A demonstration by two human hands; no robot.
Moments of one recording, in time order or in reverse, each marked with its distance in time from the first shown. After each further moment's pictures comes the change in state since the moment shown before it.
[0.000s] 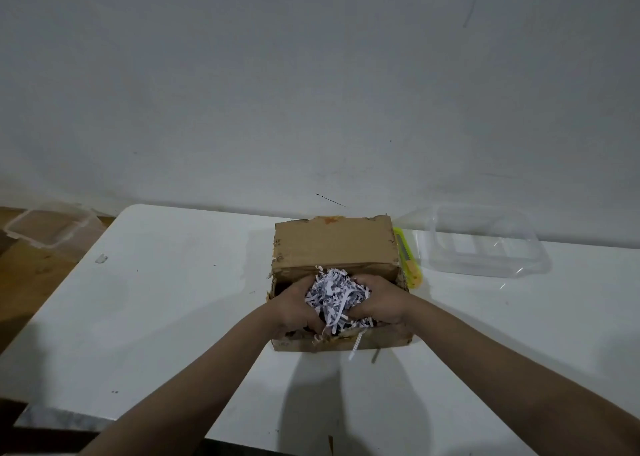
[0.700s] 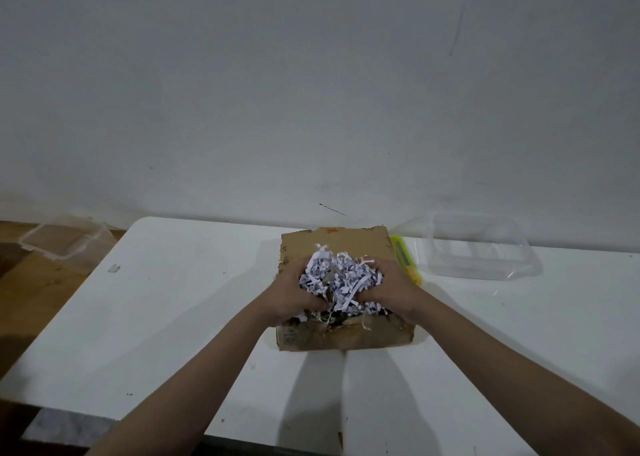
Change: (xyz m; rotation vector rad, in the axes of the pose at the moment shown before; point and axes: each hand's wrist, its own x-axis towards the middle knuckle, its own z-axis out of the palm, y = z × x) left_hand -0.026 0.012 -0.018 -0.029 0.156 0.353; right_hand -0.018 -0.013 -0.002 0.168 0.249 -0.217
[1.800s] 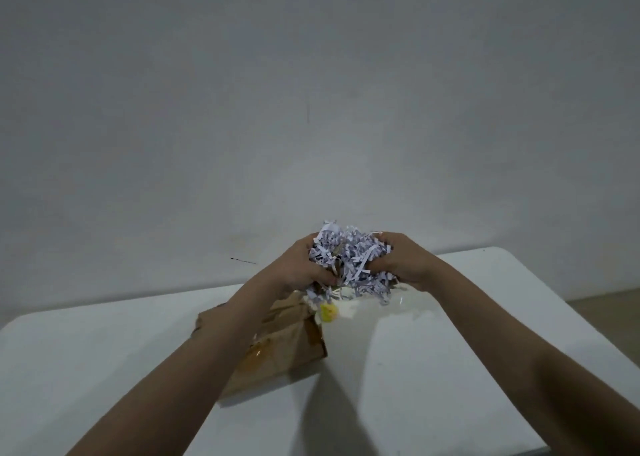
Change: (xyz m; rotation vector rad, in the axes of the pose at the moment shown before) left_hand 0.061 0.134 0.104 0.152 -0.285 0.291; right_hand -0.078 -0.048 -0.154 0.008 0.307 -0.033
